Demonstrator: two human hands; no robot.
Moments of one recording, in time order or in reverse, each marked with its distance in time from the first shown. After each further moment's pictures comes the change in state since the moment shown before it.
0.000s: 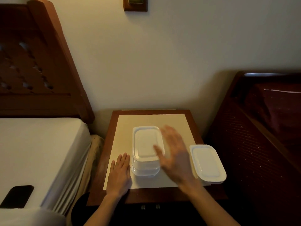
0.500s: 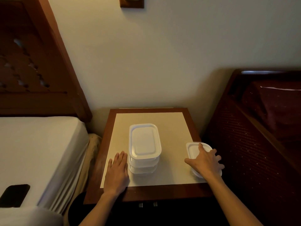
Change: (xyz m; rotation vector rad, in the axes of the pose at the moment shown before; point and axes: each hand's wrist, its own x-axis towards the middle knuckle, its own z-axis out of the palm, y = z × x) left_hand -0.003 0.003 -0.002 -0.023 0.026 -0.009; right_hand -0.007 0.107 -0.029 -0.575 -0.418 0.895
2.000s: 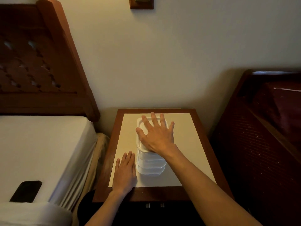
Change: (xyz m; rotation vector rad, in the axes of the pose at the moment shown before) left_hand 0.003 -0.002 0.000 -0.007 -0.020 0.010; right_hand -0.067 -0.171 -0.044 -0.061 0.131 -0.766
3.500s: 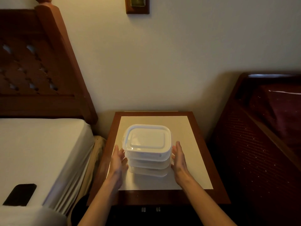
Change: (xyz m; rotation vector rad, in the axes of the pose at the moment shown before) left_hand 0.013 0.035 -0.063 -1.594 0.051 -0.564; right_hand -0.040 0.079 0.086 1.564 0.029 0.657
